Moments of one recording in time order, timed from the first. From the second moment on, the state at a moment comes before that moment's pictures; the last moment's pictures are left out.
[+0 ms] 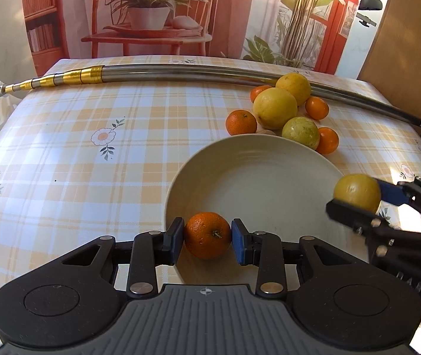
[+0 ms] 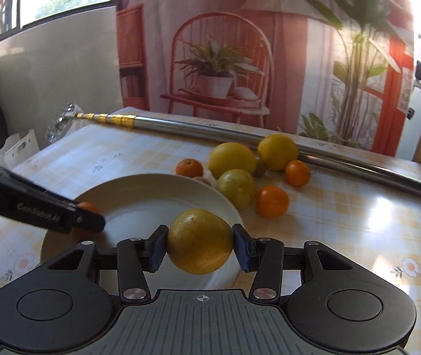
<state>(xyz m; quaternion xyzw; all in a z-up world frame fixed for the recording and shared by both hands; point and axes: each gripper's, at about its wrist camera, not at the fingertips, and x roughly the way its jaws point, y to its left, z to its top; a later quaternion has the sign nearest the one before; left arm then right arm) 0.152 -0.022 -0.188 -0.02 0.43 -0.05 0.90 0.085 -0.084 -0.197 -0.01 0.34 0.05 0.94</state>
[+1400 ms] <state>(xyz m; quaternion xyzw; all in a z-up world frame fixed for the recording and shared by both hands) 0.143 -0.023 -0.190 -0.02 0.45 -0.08 0.89 0.079 -0.085 -0.206 0.01 0.36 0.02 0.93</state>
